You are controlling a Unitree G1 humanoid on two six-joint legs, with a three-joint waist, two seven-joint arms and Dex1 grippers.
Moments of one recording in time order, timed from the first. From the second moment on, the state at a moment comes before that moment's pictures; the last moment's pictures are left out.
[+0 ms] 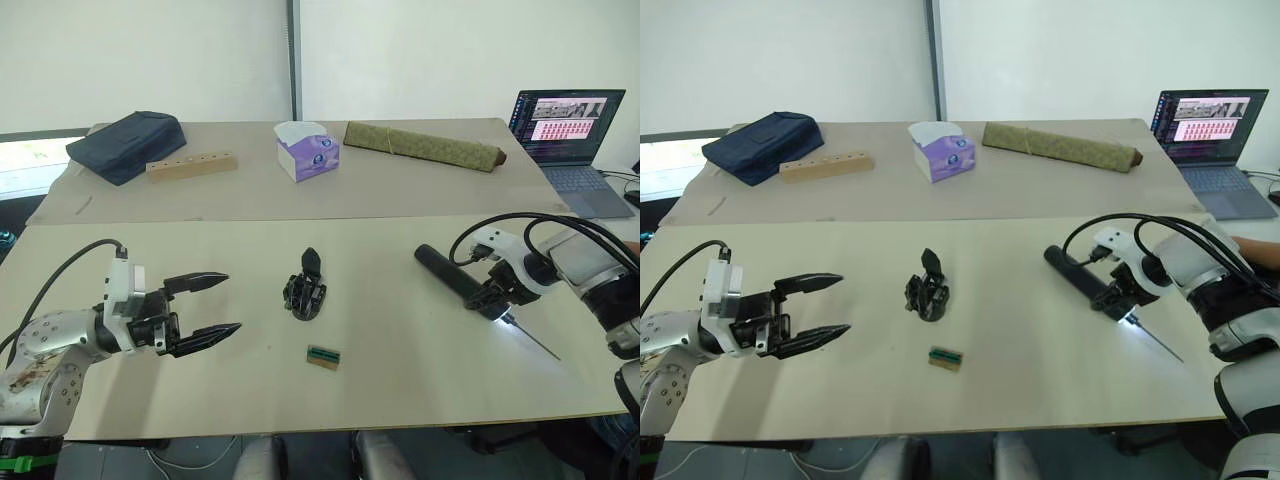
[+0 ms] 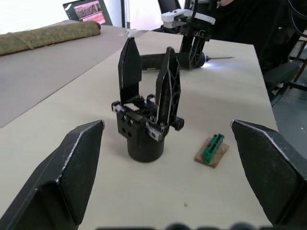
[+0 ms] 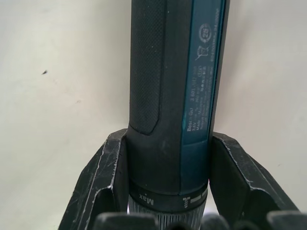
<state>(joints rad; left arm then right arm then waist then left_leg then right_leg) -0.01 0.80 0.29 -0.20 -0.71 0.23 -1.25 -0.97 -0.97 0.62 0.55 0.07 0.88 1.27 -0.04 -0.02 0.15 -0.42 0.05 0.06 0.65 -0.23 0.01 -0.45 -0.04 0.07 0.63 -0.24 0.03</state>
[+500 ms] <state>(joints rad) 0.11 0.84 0.42 -0.20 -0.58 0.22 -1.12 -0.89 -1.11 0.31 0.44 0.09 0.67 1.37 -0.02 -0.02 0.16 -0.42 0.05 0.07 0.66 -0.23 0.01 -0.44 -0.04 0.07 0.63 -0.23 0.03</state>
